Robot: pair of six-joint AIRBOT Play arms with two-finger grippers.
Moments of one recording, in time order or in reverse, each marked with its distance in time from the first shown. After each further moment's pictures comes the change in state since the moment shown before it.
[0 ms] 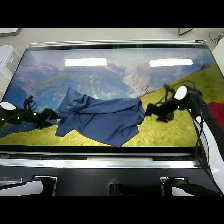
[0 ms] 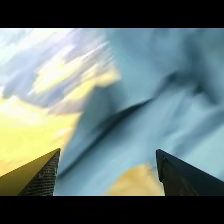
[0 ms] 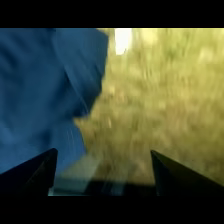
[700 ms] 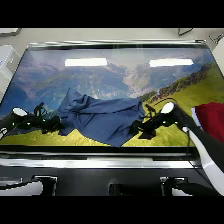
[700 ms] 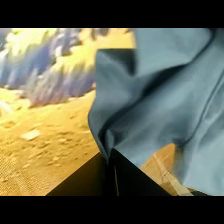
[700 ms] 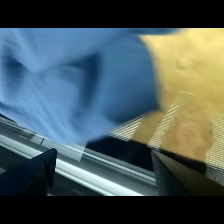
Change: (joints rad) left arm -0.097 0.005 -0.110 -0.045 0.087 0.060; right arm 0.150 -0.043 -0.214 0.300 -0.072 -0.132
